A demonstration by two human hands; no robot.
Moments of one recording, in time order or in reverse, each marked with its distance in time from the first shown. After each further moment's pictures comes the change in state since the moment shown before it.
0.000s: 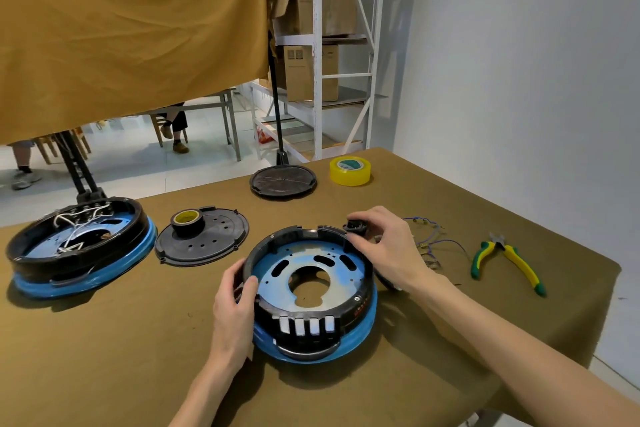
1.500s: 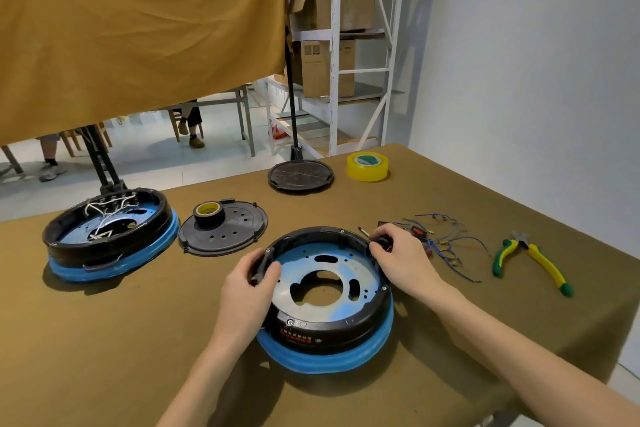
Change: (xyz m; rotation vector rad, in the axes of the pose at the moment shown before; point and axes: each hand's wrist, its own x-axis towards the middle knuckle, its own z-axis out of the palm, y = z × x) left_hand 0.008 0.018 -0.024 0.218 -0.075 -0.060; right_hand -0.016 -0.008 0.018 -0.152 -0.133 0.383
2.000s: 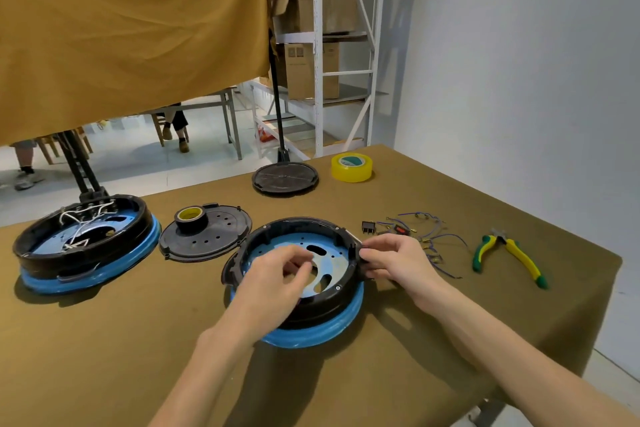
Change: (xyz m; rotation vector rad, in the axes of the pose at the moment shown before) left_hand -0.004 0.049 0.027 0.322 -0.262 0.393; right_hand -0.019 0.007 -0.020 0.617 -0.067 0.293
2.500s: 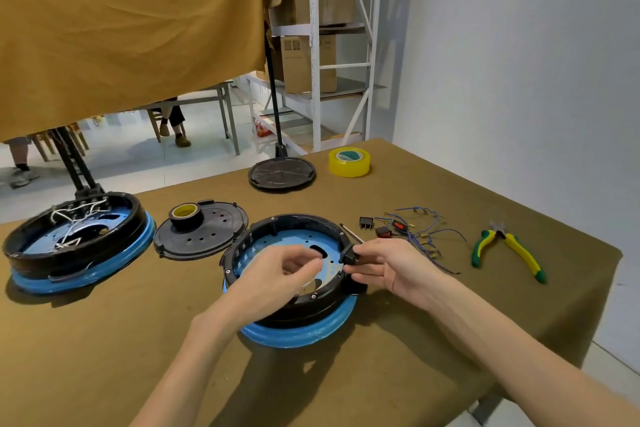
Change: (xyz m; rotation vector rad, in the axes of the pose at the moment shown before) left_hand 0.018 -0.002 -0.004 -0.185 -0.284 -0.017; right_hand 0.002 -0.005 0.001 0.375 -0.227 0.285
